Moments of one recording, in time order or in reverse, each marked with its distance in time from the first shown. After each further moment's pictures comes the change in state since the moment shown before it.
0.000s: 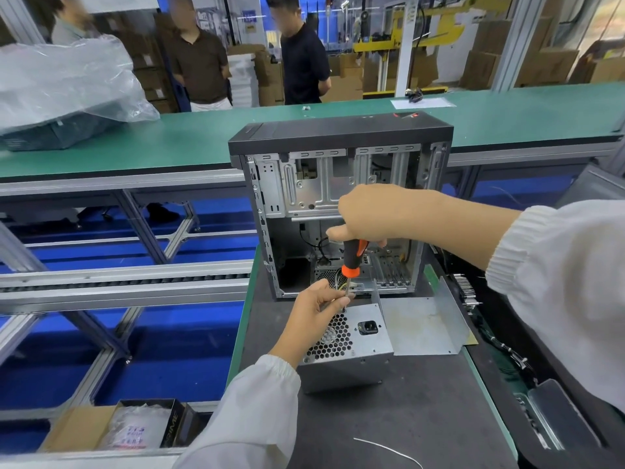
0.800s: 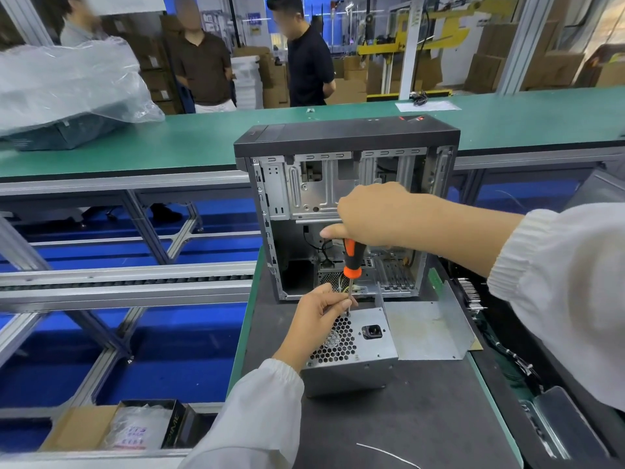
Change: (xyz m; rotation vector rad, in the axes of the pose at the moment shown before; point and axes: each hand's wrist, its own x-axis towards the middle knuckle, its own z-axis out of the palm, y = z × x) left_hand -0.002 -0.003 0.001 -0.032 -0.019 -0.057; right_hand -0.004 -0.012 -0.007 -0.114 0.135 0.089
